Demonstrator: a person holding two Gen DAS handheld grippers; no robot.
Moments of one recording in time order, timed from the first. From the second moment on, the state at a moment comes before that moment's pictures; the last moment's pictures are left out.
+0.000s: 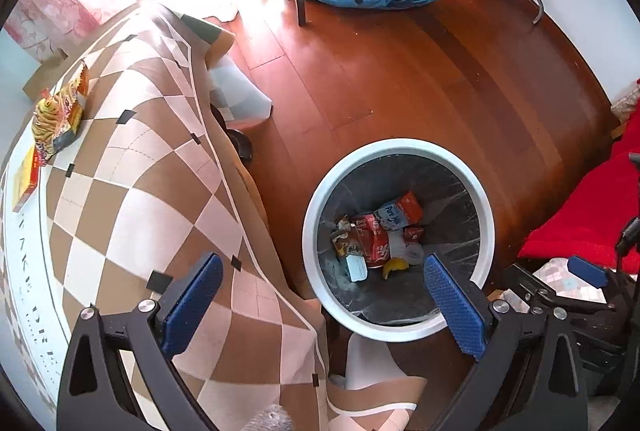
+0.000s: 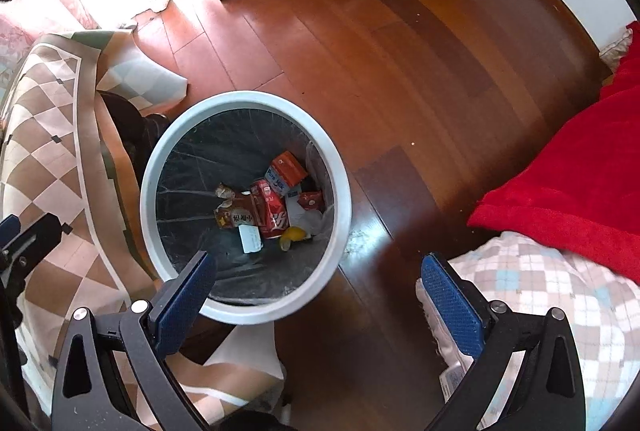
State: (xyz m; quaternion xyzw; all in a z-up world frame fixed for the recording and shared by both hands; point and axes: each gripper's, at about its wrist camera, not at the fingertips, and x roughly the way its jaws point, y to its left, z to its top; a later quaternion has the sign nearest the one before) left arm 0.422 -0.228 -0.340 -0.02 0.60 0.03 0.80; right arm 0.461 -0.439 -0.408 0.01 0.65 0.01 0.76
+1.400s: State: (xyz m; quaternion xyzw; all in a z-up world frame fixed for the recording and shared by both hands) left arm 0.300 0.004 -0.180 -0.06 0.47 0.24 0.85; right arm 0.403 -0.195 -0.183 0.04 0.55 0.21 0.80
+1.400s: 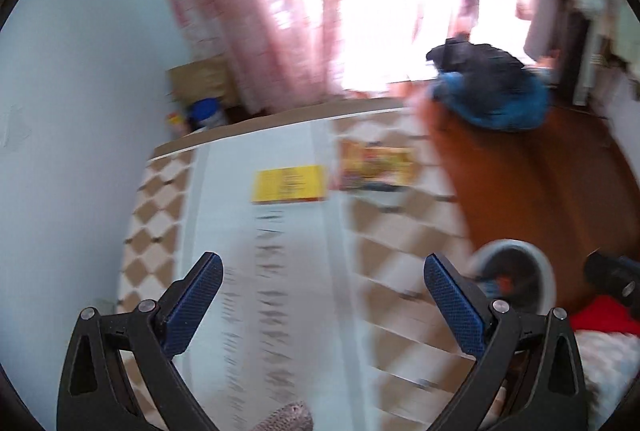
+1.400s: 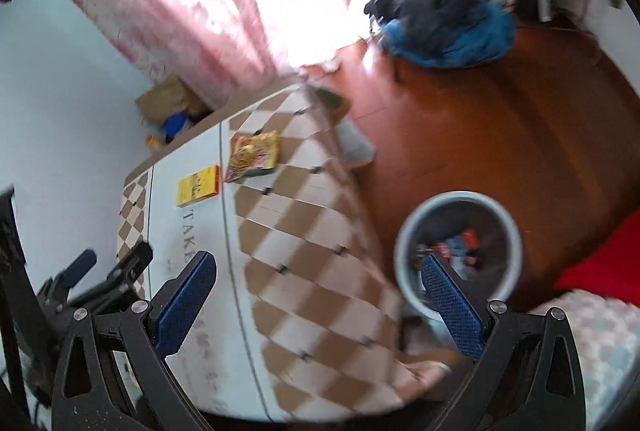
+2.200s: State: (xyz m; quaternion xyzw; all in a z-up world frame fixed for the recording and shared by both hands) left arm 0.384 0.159 -0.309 0.12 0.54 0.17 0.82; right arm 0.553 0.010 -0.345 -0.13 0.59 0.22 0.77
